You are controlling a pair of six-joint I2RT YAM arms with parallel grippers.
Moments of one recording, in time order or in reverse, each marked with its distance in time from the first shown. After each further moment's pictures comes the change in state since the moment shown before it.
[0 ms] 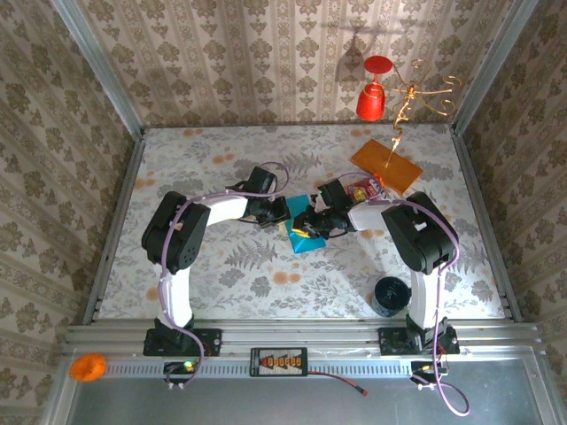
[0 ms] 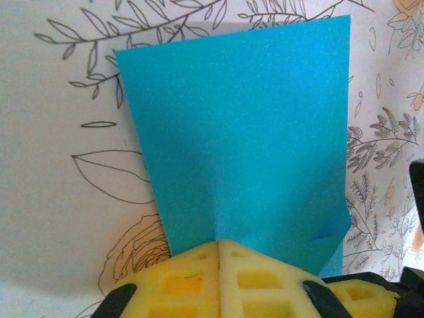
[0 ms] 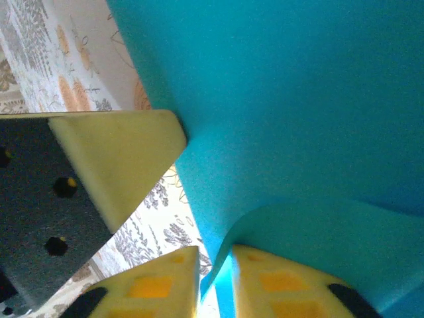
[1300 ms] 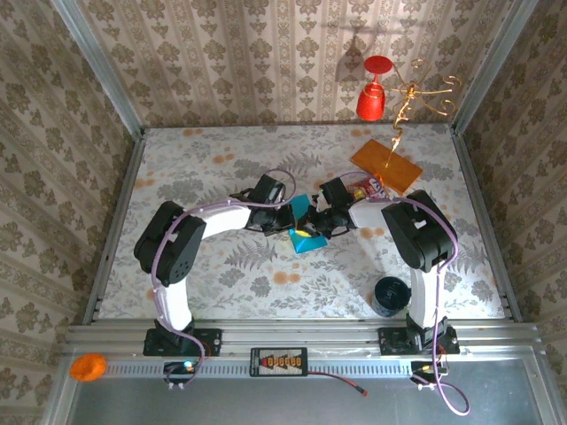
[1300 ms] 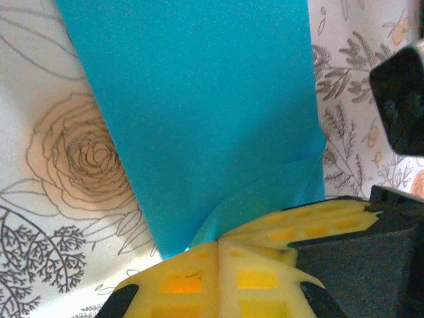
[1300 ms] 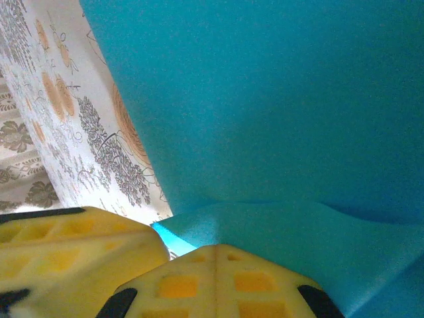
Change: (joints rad) left arm -0.100 -0.108 -0.074 -0.012 -0.075 -0.038; right arm -0.021 0.021 0.021 -0.061 -0.025 -0.042
